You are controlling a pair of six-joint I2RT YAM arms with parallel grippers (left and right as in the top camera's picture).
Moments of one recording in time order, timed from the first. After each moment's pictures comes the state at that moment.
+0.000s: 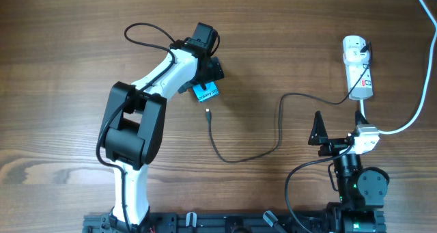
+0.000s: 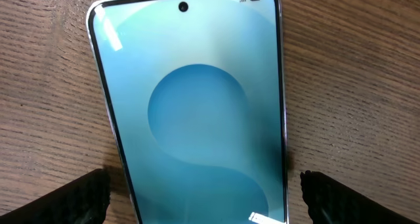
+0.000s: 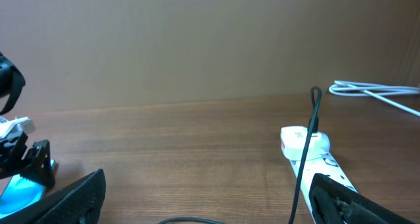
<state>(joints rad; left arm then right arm) -0.40 2.15 1.54 -0.73 -0.08 -0.72 -0.04 0.01 0.01 0.00 -0.09 0.09</state>
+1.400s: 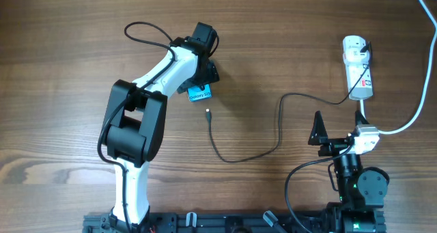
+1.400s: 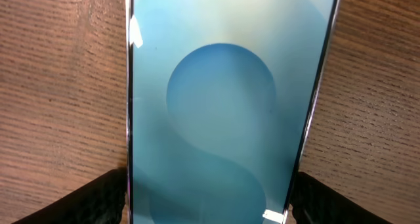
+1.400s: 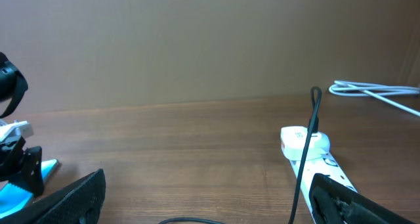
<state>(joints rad) -0.39 2.18 1.58 -0.80 -0.10 -0.69 -0.04 0.01 0.01 0.00 -0.09 0.09</state>
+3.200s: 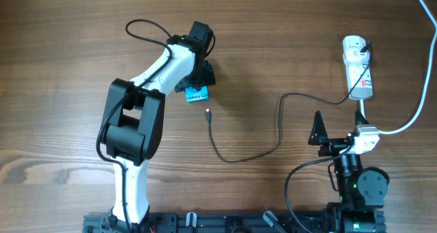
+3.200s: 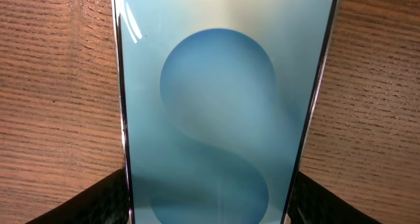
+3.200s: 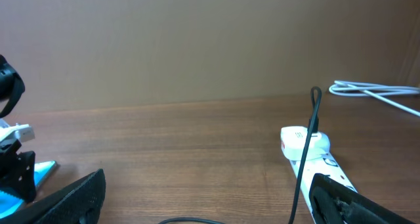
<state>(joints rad) -0.37 2.19 1.60 -0.87 -0.06 -0.57 -0.04 0.01 0.01 0.00 -0.09 0.09</state>
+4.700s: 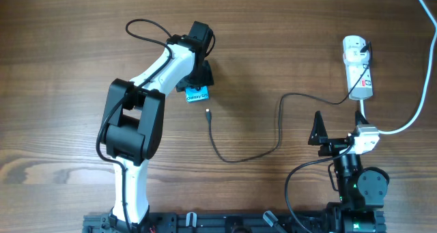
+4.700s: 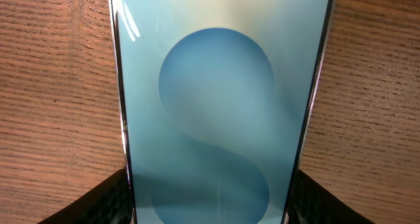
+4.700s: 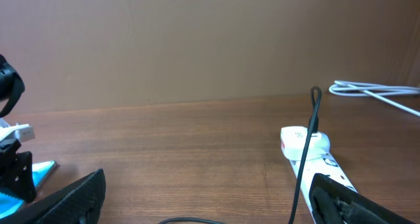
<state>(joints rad) -0.37 2.19 1.60 -0.88 -0.06 -0.57 -0.04 0.01 0.01 0.00 -0.09 0.09</state>
